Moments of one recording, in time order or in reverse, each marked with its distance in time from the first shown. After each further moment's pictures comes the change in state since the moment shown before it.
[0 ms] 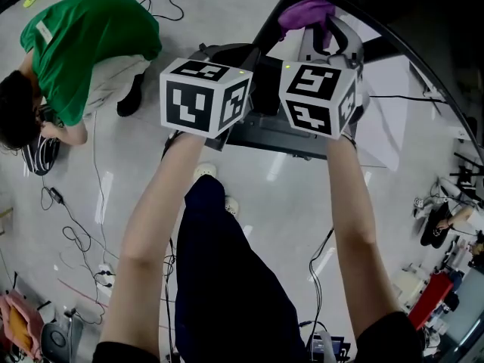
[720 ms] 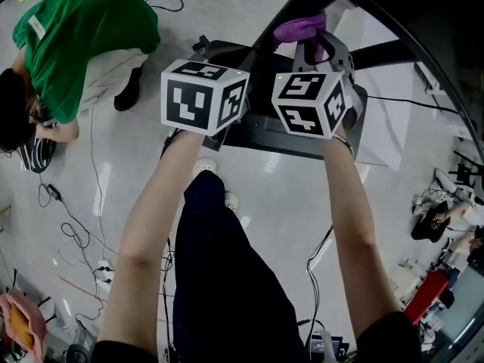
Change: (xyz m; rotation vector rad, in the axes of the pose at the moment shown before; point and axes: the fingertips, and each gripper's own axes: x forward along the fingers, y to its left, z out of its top) left arm 0.015 0.022 -0.033 -0.043 0.064 0.003; right arm 0.021 0.052 -0.054 -0.082 0.147 0.127
